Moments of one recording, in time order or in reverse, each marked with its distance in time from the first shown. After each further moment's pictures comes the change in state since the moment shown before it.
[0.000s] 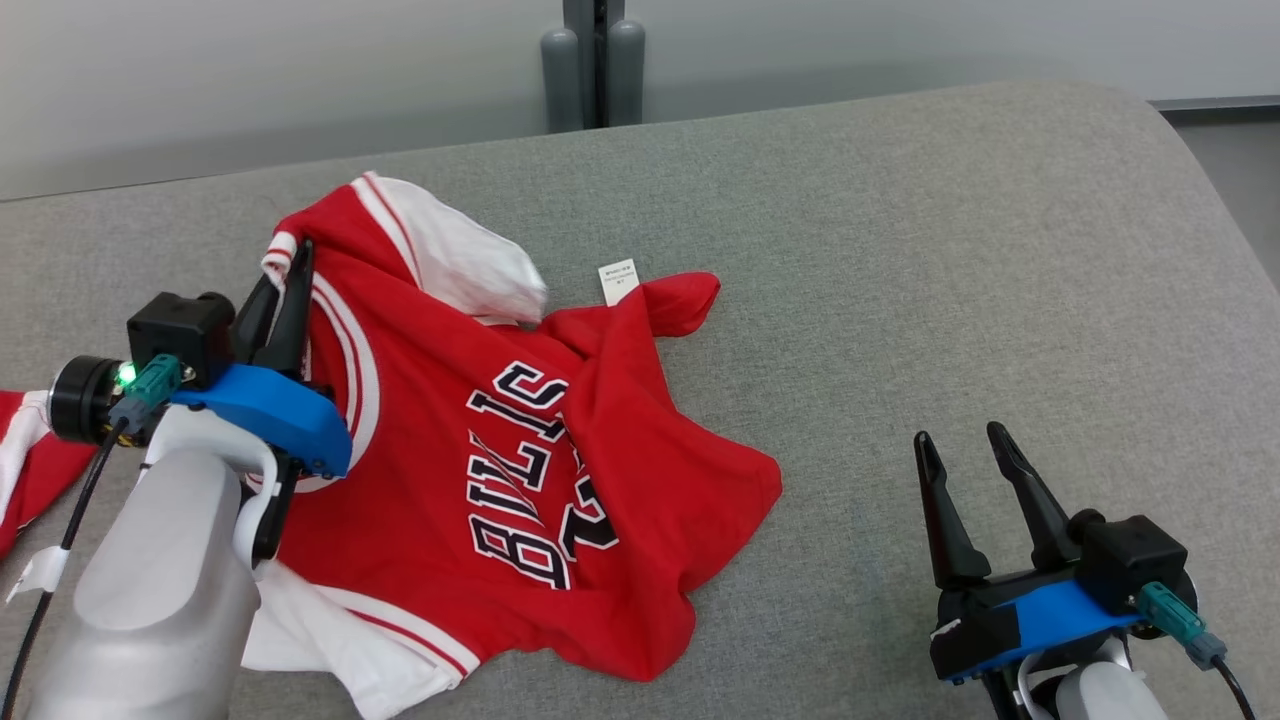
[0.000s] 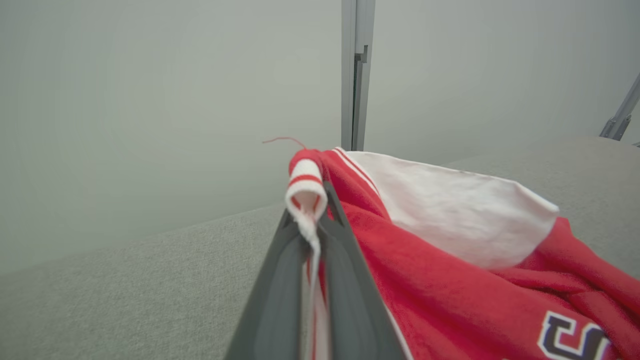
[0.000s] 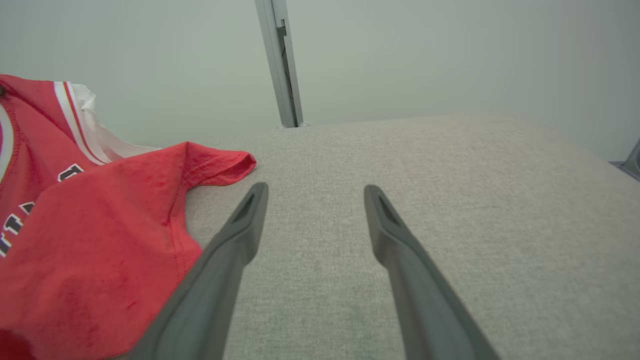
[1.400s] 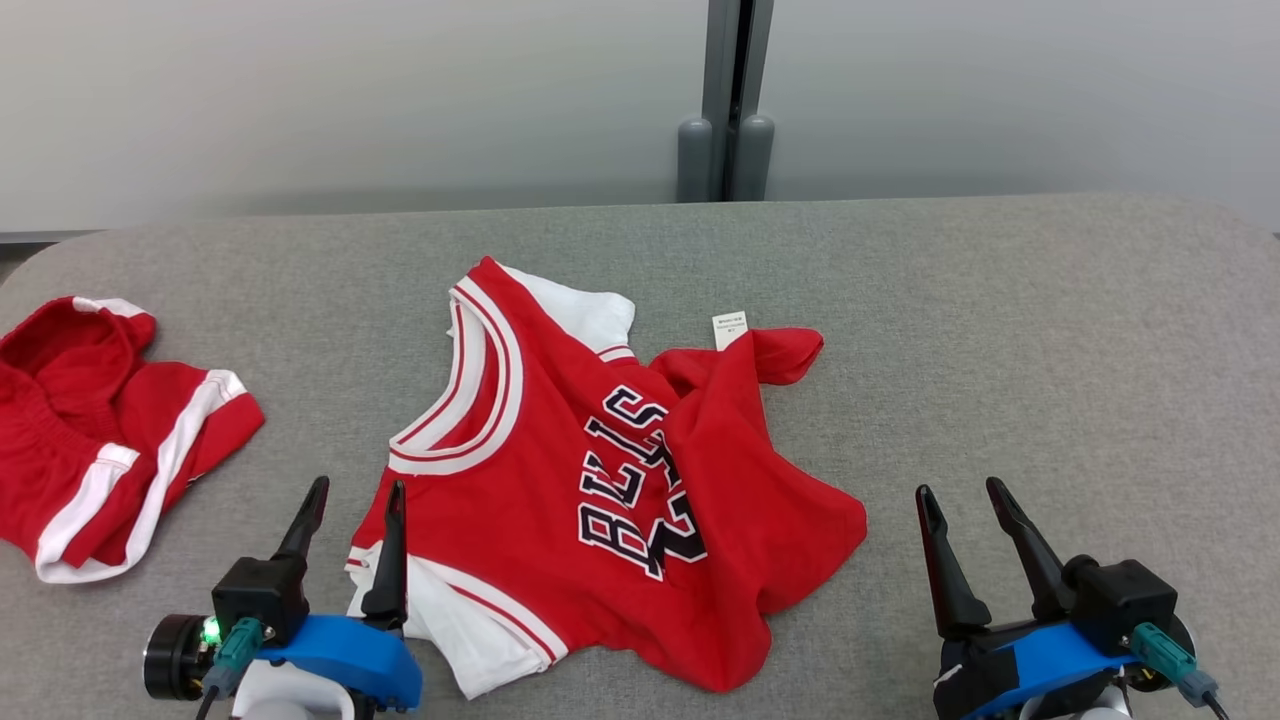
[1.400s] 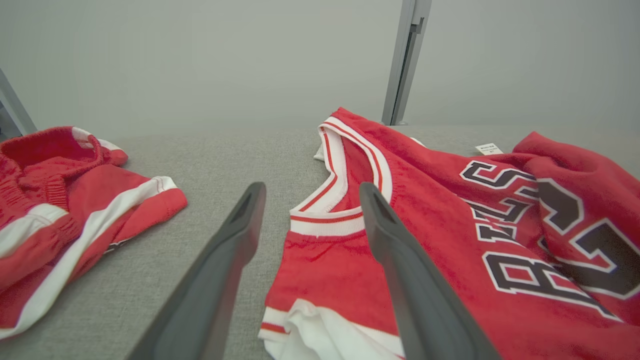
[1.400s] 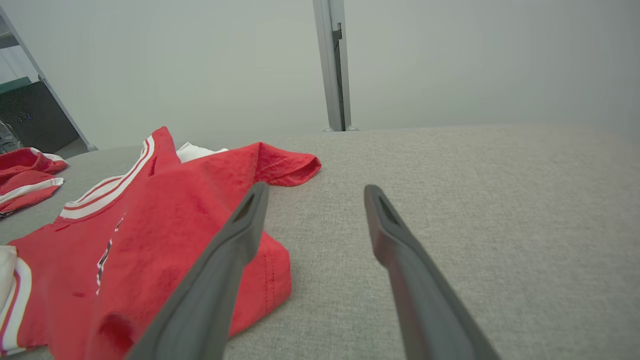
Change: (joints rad) left arm 0.492 -0.188 0.281 -0.269 0.224 -0.011 0.000; right arm 0.059 0.000 -0.002 0.037 0.004 0.000 0.000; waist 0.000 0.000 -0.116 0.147
